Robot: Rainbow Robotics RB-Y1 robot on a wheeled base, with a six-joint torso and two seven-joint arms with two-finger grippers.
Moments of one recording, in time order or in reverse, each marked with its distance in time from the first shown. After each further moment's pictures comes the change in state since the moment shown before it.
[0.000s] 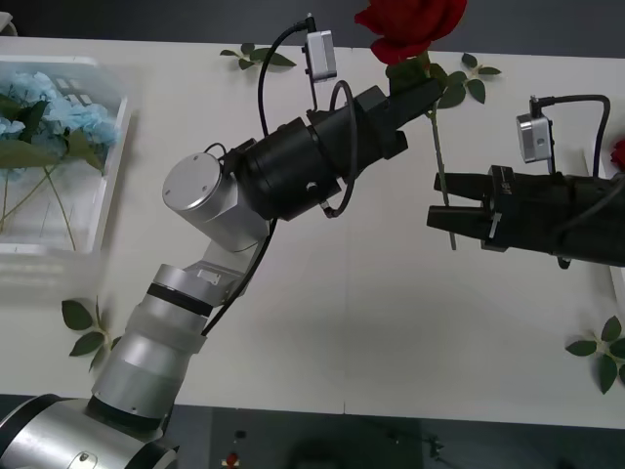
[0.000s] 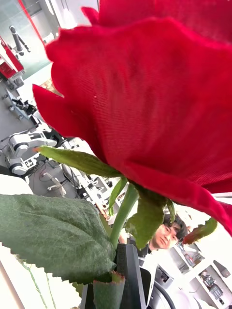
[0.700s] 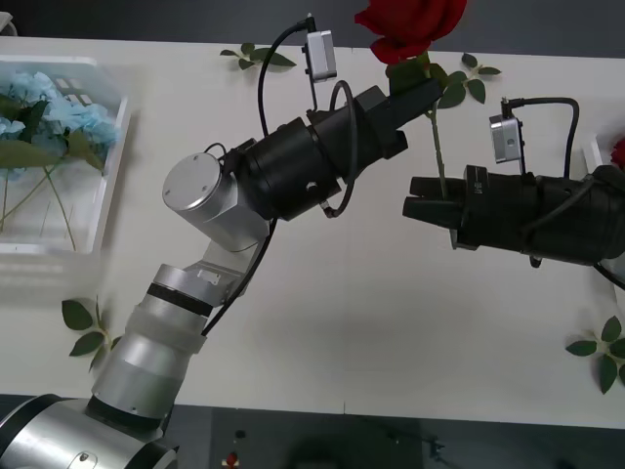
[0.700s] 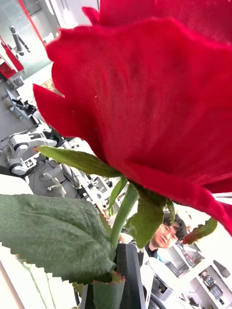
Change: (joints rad) right arm -0.040 0.043 0.057 0.000 0.022 -0.053 0.000; left arm 0.000 0.000 0.000 0.000 0.000 0.000 0.000
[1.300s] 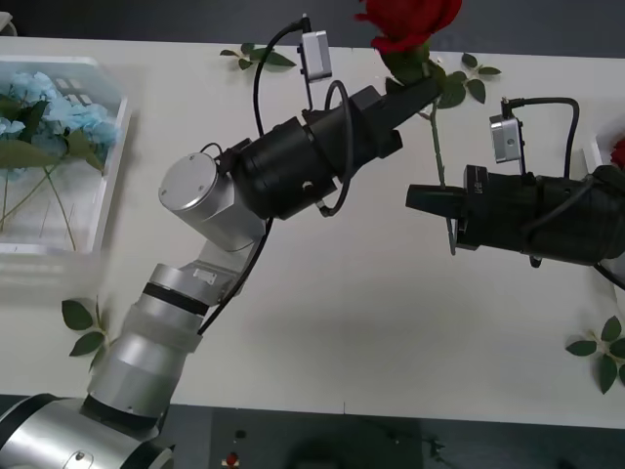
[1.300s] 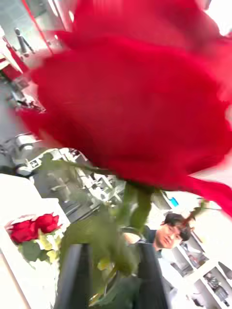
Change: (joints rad) right arm 0.000 0.000 0.000 0.000 -0.001 0.000 0.000; left arm 0.000 0.023 0.000 0.000 0.000 -0.015 0.000
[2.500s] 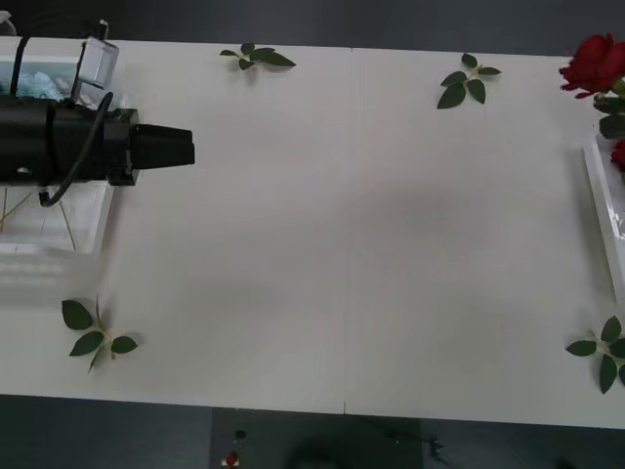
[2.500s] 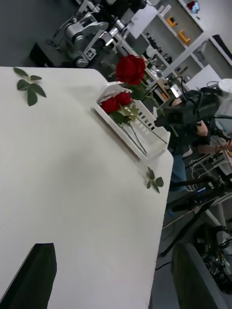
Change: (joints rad) right arm 0.200 -0.618 -0.002 0.243 -0.134 -0.116 -0.298; left arm -0.013 0.925 -0.074 -0.002 0.312 0.361 -0.058
